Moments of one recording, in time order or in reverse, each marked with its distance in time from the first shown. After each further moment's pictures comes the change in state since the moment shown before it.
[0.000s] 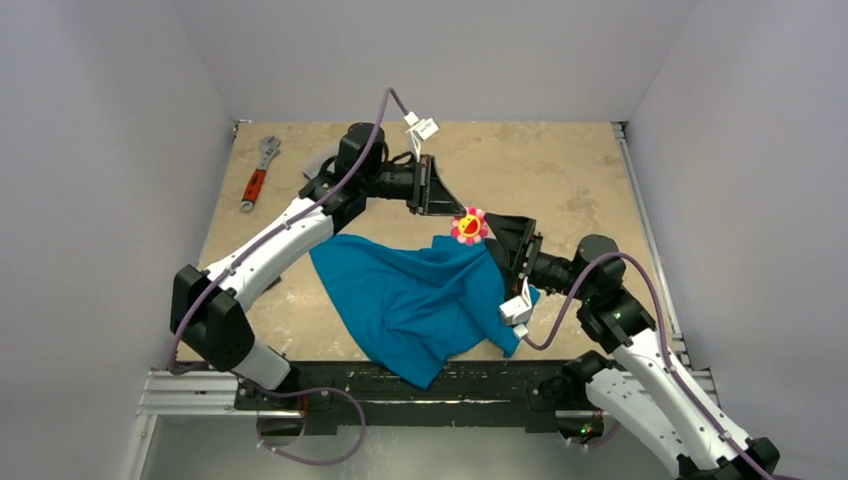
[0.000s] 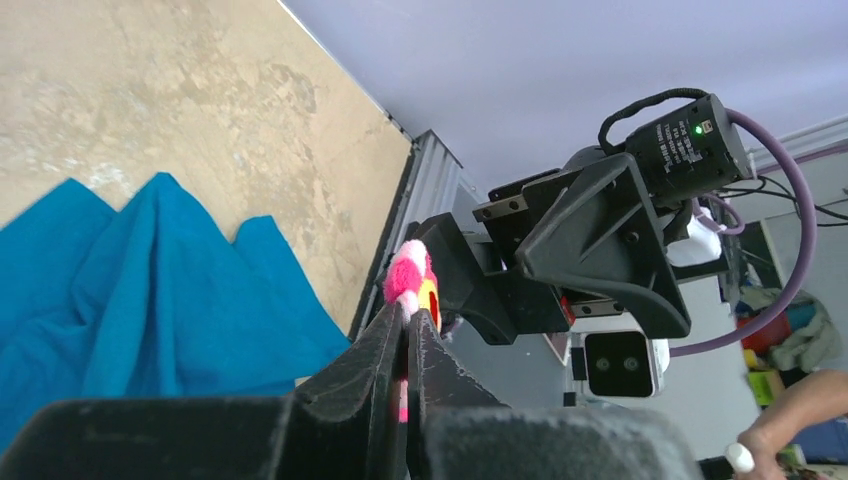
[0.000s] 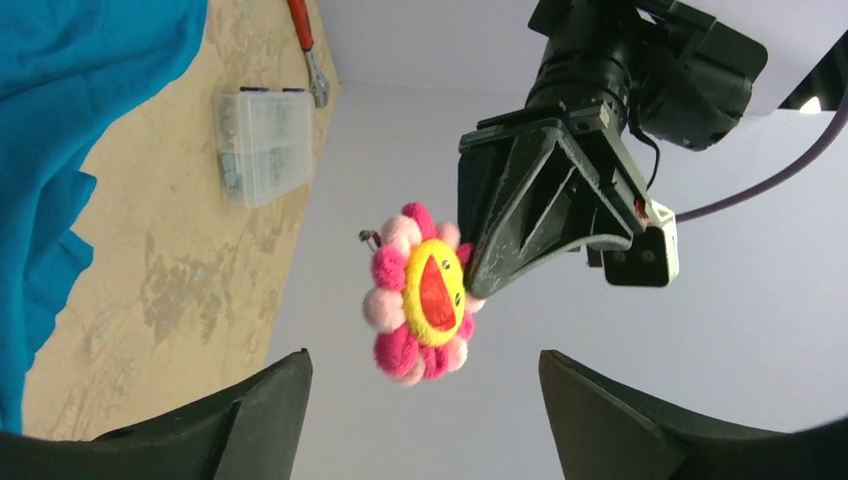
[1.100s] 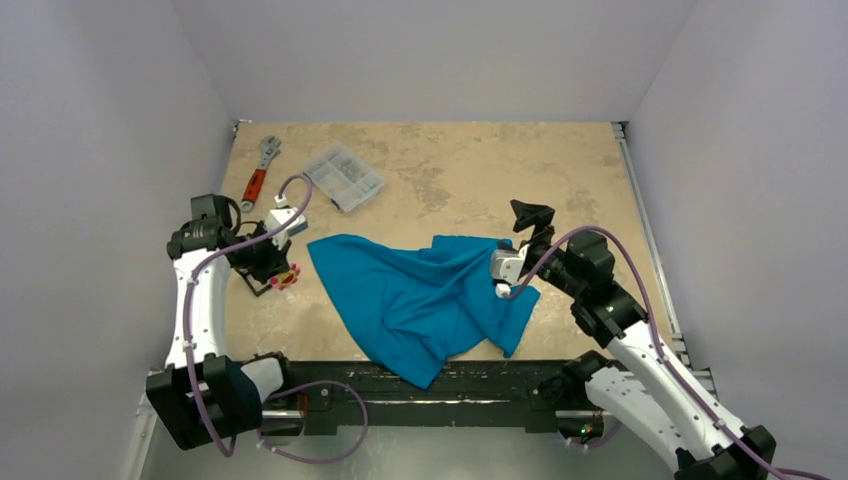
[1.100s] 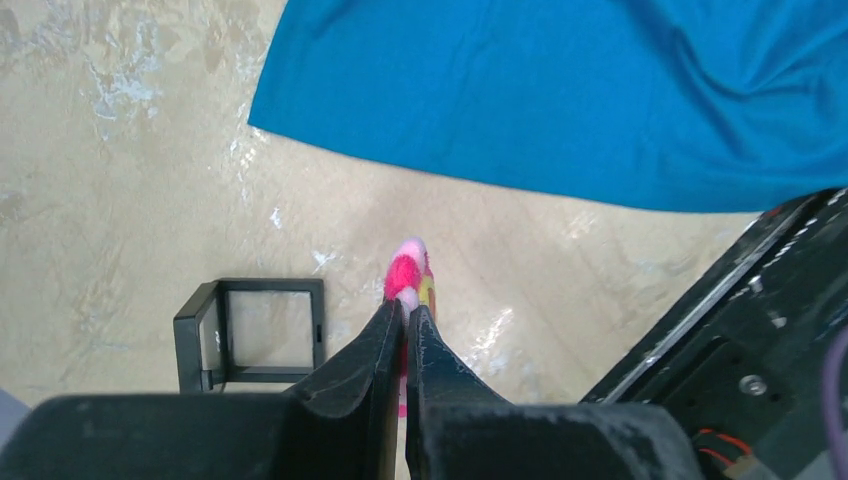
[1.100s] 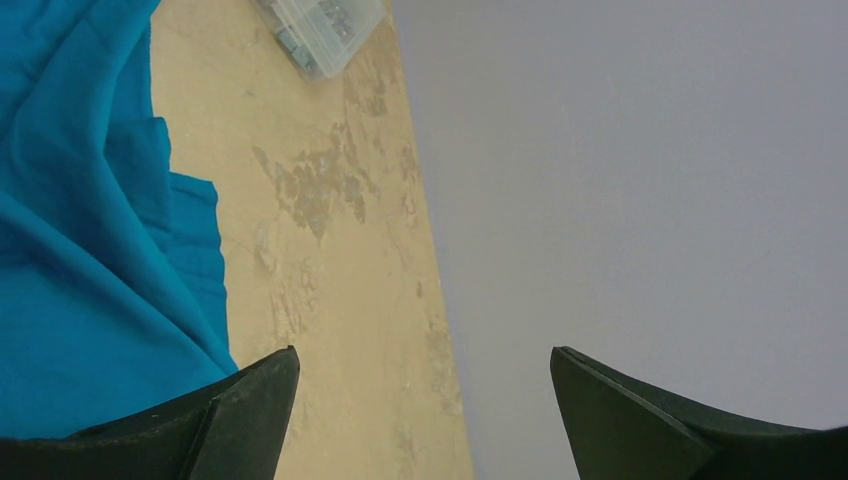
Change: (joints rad) left arm 0.910 -0.419 -0.356 -0.999 -0.239 1.657; right arm 0.001 0.051 -0.015 -0.016 0.375 0.496
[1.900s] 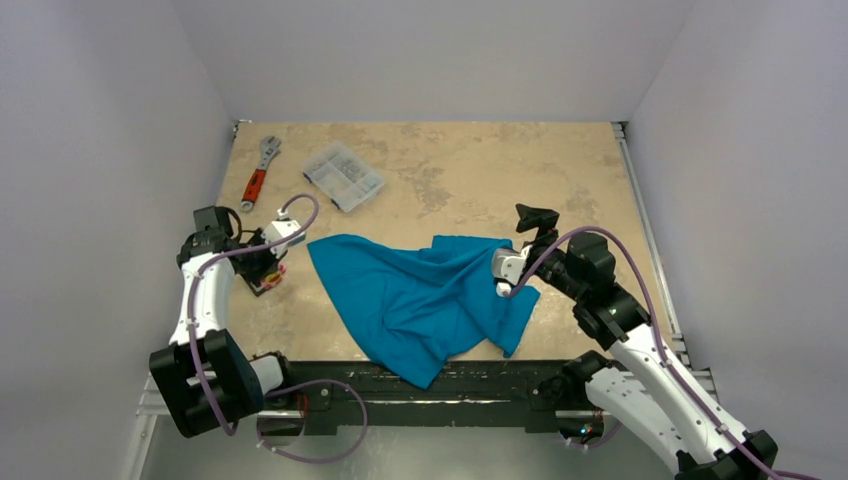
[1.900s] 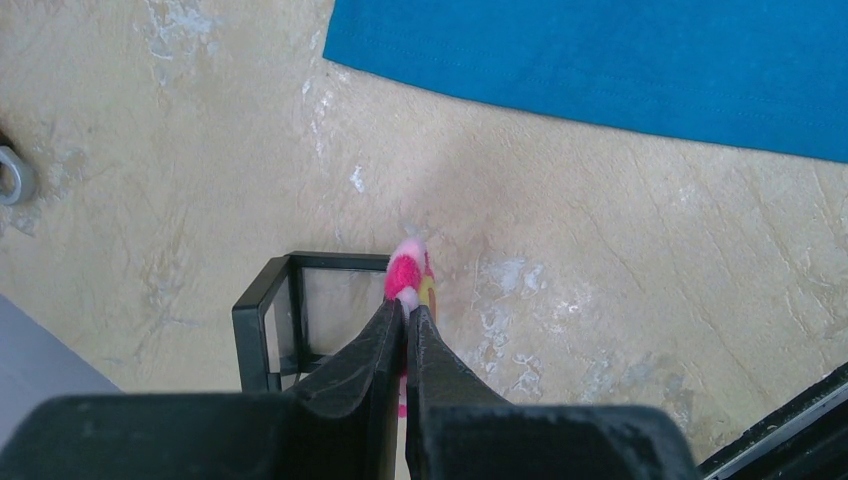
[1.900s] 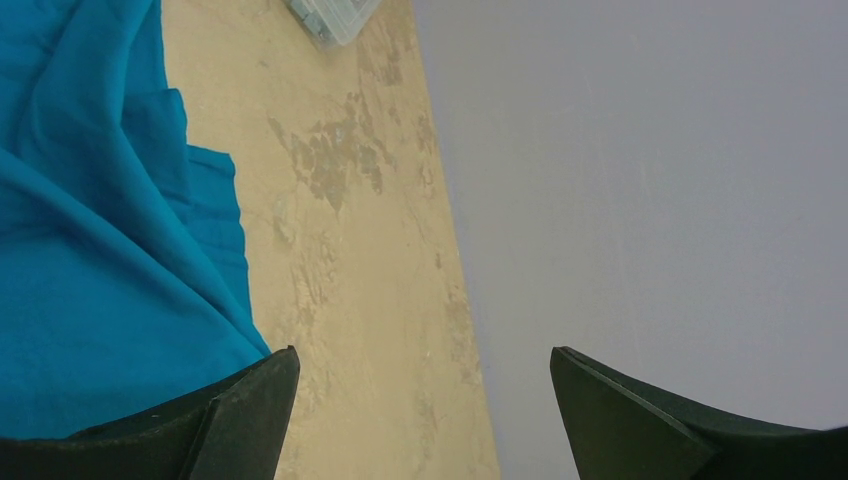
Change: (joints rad) left arm 0.060 0.050 -0.207 0.318 -0.127 0.173; right arm 0.001 -0.023 0.007 -0.076 0.047 0.030
